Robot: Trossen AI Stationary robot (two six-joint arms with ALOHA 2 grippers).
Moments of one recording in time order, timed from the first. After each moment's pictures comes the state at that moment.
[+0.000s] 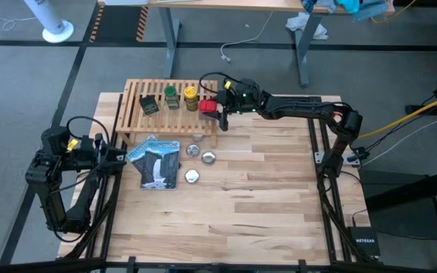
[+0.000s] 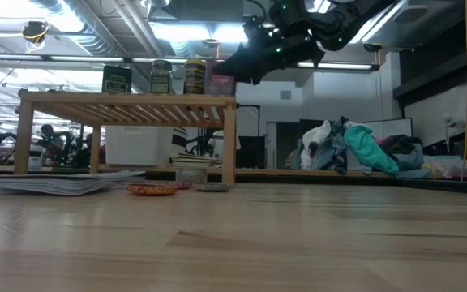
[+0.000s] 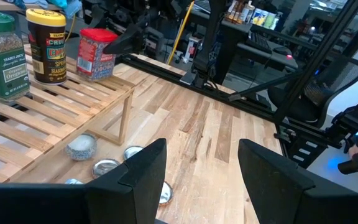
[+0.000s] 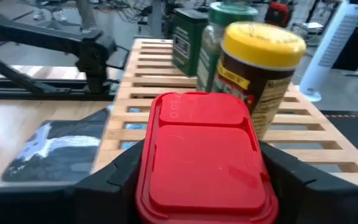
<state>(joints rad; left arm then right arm) 1.47 0.10 1.02 -1.57 1.16 0.38 -0.43 1.76 1.25 0.24 -0.37 -0.19</state>
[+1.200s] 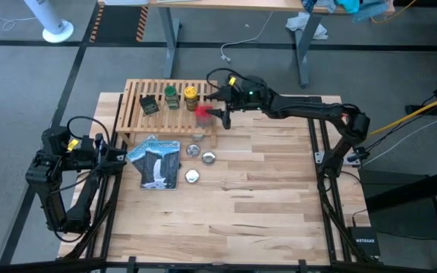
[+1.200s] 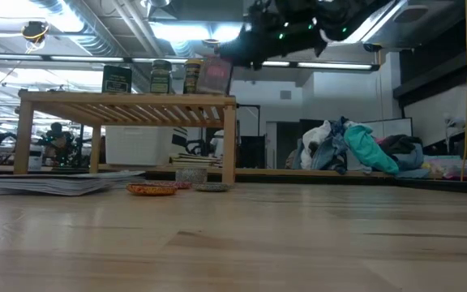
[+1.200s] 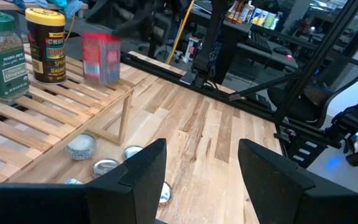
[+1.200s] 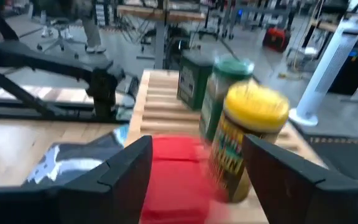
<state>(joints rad) 1.47 0.10 1.02 -1.57 1.16 0.38 -0.43 1.71 1.26 0.26 -0.37 -0.18</state>
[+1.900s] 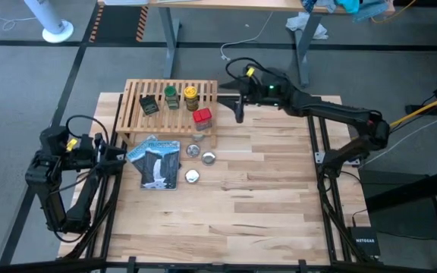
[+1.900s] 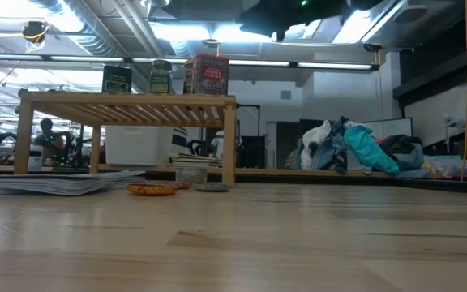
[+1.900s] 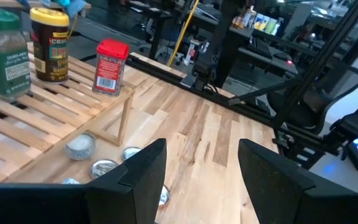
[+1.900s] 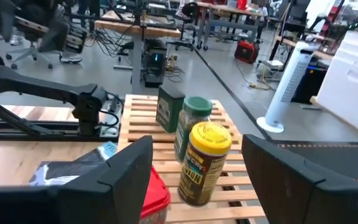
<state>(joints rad) 1.47 0.10 1.02 -1.54 1.16 0.32 -0.43 1.50 1.26 0.12 -0.27 -0.19</state>
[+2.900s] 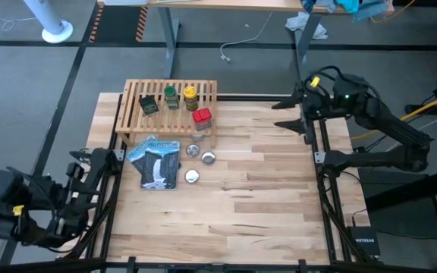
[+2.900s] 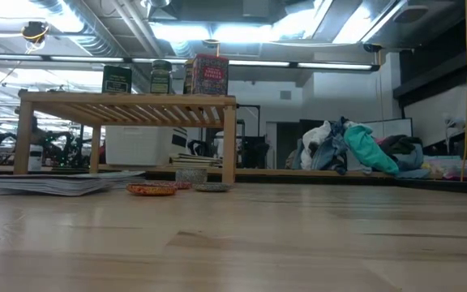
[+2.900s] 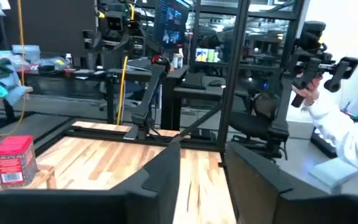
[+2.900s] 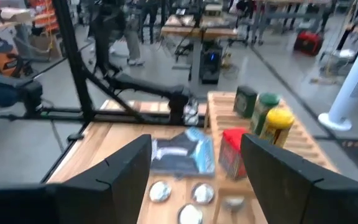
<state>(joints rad) 1.45 0.15 1.59 -1.51 1.38 0.00 -0.36 0.92 1.26 -0.51 -0.44 -0.11</state>
